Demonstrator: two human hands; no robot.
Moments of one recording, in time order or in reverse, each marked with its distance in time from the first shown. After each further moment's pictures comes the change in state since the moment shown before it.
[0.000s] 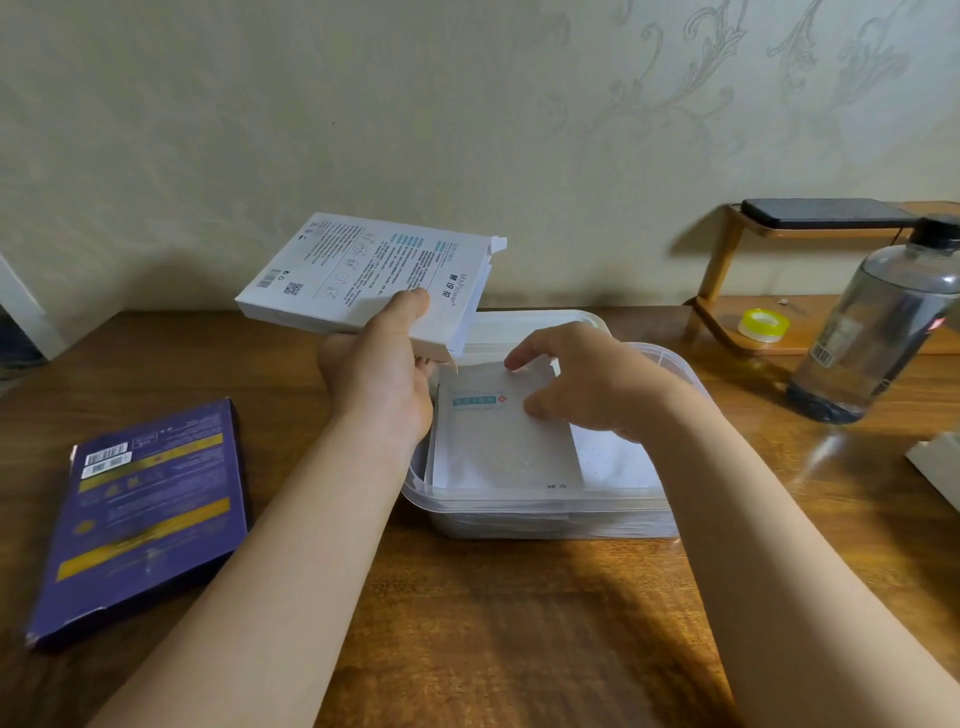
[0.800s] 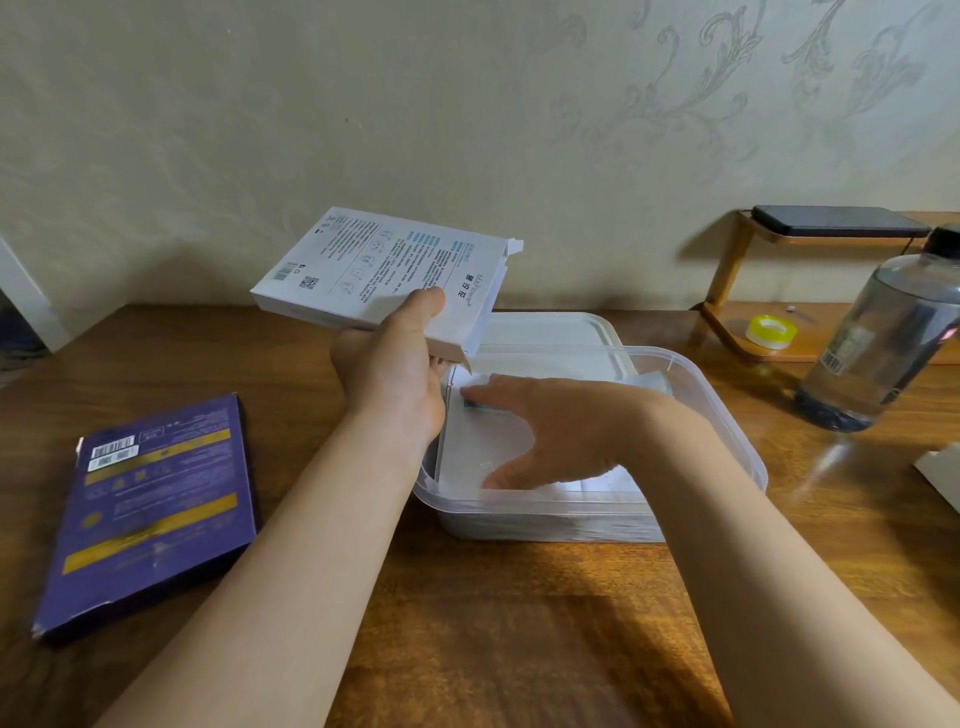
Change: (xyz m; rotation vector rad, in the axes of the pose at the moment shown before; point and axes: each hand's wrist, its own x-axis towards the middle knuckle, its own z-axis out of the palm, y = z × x) left_hand -0.003 0.002 0.000 0.009 -0.012 0.003; right_hand -0.004 -0.013 0.016 -0.441 -0.391 -0.281
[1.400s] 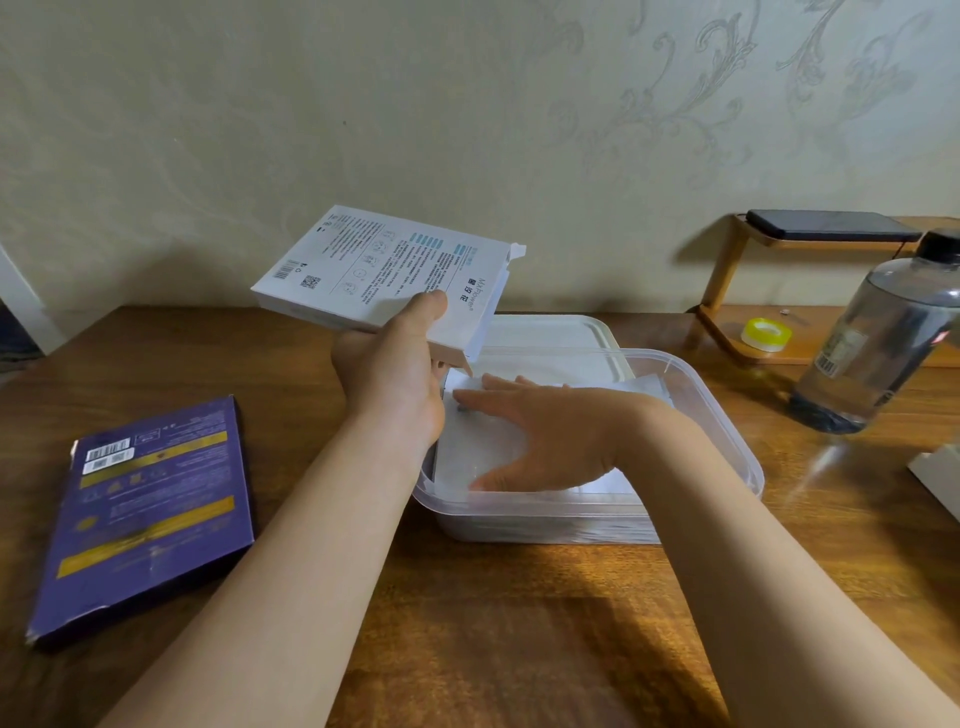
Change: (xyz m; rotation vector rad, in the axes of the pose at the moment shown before) left_hand -0.005 0.002 0.002 0.037 -0.011 0.013; right_hand -0.001 -0.006 0.002 -0.121 -0.068 0.057
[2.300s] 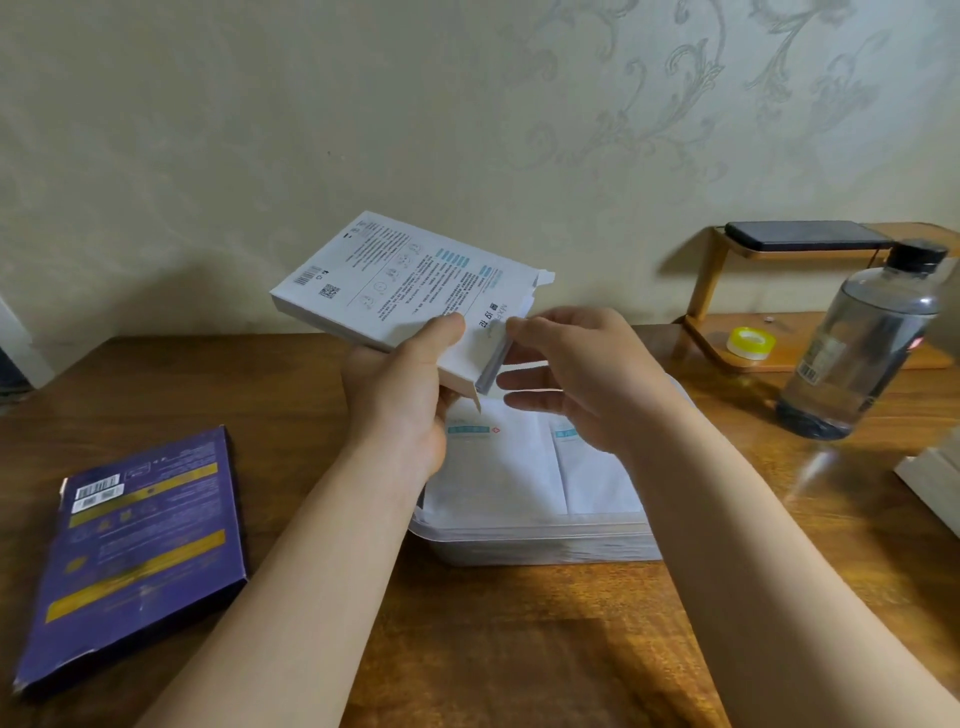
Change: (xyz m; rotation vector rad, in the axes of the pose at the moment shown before) left_hand -0.008 0.001 0.009 0.088 -0.122 -0.030; right_hand -0.002 0.007 -0.023 1.406 0.678 0.162
